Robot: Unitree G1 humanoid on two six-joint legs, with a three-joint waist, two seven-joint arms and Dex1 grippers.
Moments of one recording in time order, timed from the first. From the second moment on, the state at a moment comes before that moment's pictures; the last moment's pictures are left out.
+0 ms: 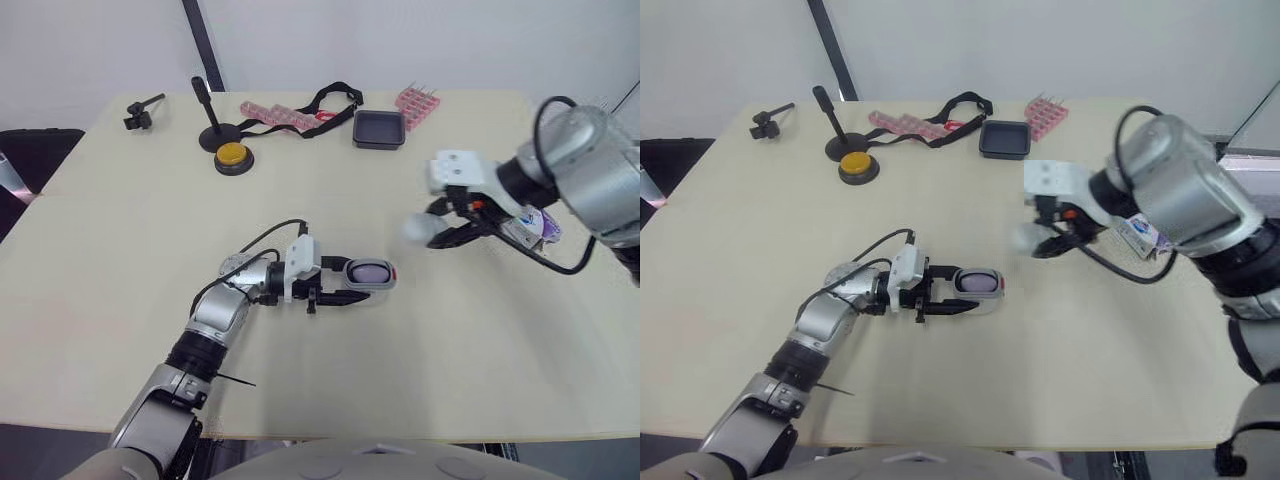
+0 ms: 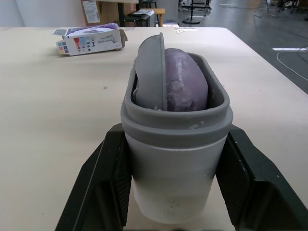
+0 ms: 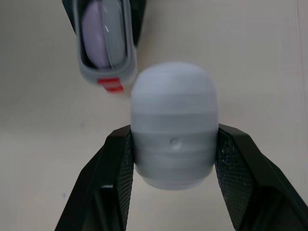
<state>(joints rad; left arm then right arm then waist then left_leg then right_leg) -0.39 0.24 -0.29 0.24 -0.27 -0.09 -1.22 -1.09 -0.89 0.56 -0.29 0.12 1.00 1.52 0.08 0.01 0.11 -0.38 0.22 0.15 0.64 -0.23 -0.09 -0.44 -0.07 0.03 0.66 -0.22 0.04</state>
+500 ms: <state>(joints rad) -0.45 0.19 -0.29 0.34 -0.24 -0.14 -1.17 -1.23 -0.79 0.75 -0.32 0.15 1.14 1.49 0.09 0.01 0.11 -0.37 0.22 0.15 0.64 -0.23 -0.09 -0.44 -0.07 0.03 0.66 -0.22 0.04</state>
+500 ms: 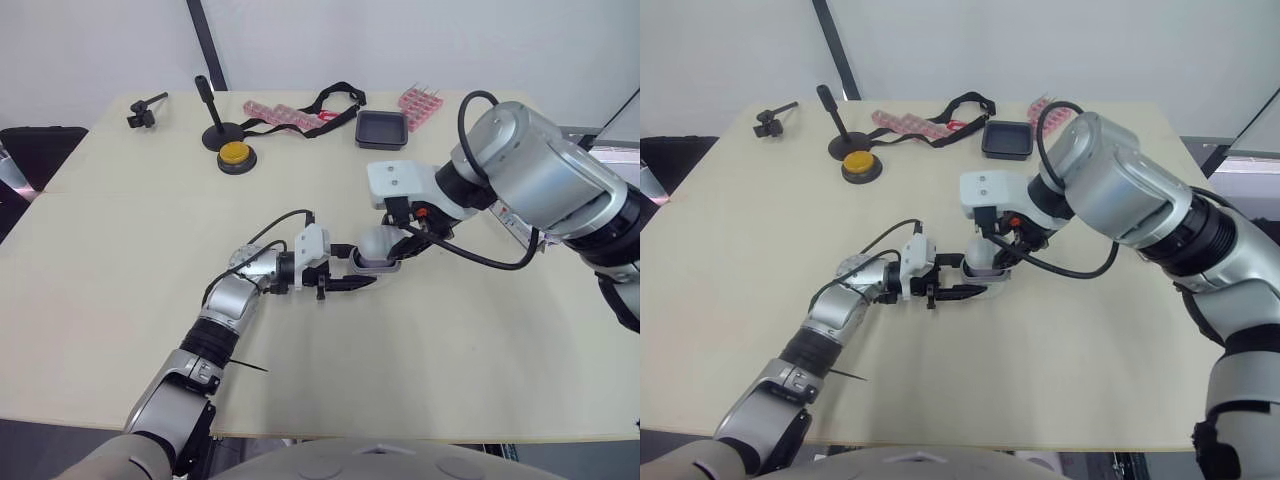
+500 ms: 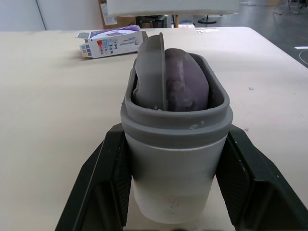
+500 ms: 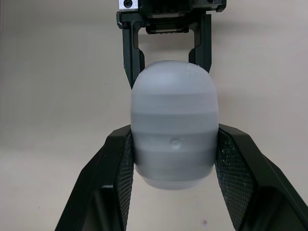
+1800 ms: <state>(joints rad) -0.45 0.19 -0.29 0.33 -0.23 -0.15 -1.16 -1.23 -0.75 0.84 -0.30 0.16 1.18 1.41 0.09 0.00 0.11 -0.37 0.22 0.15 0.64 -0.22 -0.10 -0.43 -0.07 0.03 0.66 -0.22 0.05</state>
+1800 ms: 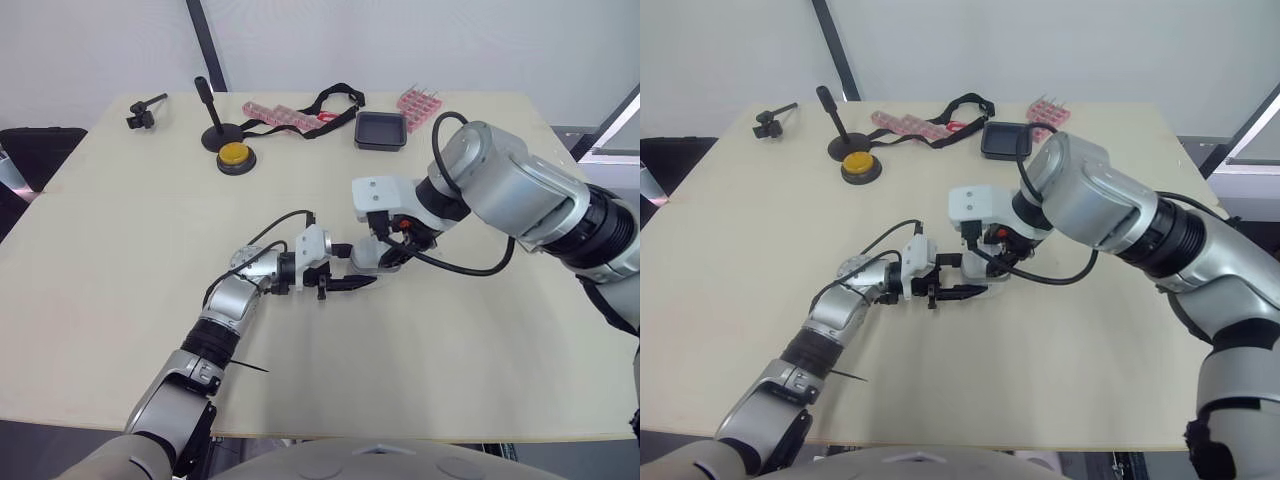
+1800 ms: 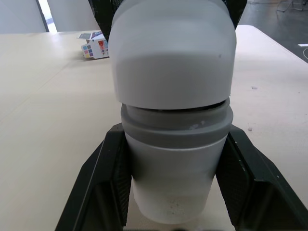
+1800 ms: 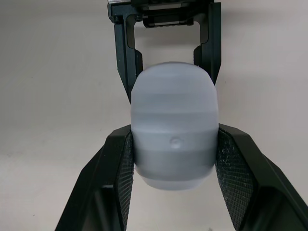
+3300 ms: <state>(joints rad) -0.43 0.19 -0.29 0.30 -0.22 -0.13 -1.15 -1.23 -0.76 0.86 -0.32 0.24 1.16 1.38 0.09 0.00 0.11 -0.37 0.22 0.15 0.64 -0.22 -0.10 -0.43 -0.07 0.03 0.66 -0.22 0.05</state>
